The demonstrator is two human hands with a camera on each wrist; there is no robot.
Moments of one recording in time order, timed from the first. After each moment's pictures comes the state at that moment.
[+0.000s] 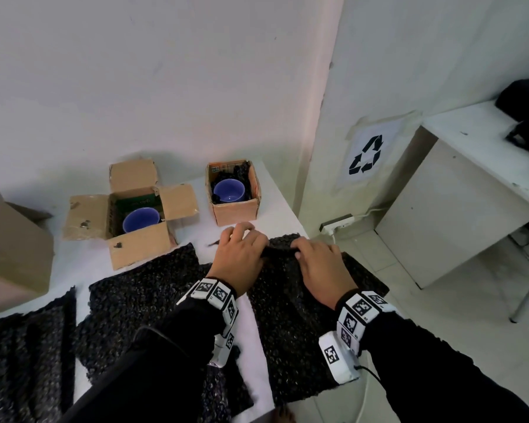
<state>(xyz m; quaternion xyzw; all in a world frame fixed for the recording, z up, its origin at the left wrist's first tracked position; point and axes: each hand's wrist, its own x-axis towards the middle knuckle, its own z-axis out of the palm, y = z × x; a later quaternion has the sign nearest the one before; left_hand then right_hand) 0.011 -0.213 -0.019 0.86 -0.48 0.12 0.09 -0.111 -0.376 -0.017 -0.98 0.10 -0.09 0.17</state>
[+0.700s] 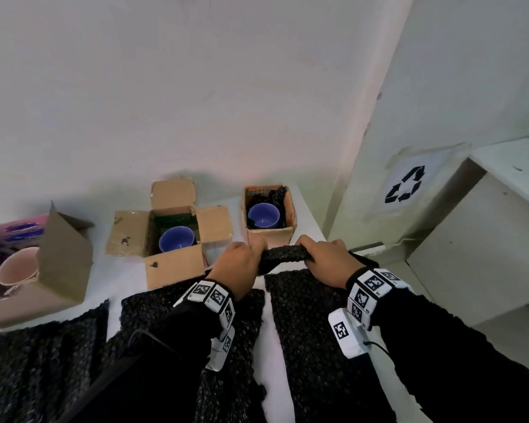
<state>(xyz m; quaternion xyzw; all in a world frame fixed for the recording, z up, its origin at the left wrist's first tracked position) 0.076 -0.177 0.010 0.90 -0.42 -0.05 0.11 -0.002 -0.386 0.019 -0.98 0.02 0.10 0.16</state>
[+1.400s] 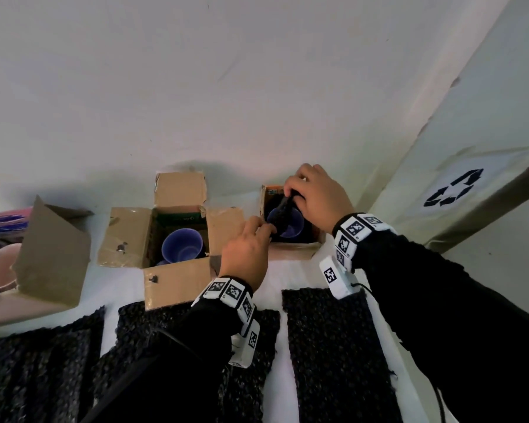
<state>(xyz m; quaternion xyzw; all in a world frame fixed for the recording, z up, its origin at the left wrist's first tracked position) 0.145 -0.198 -0.030 0.93 -0.29 0.10 0.21 0.163 -0.393 0.032 -0.98 -0.09 -0.13 0.13</state>
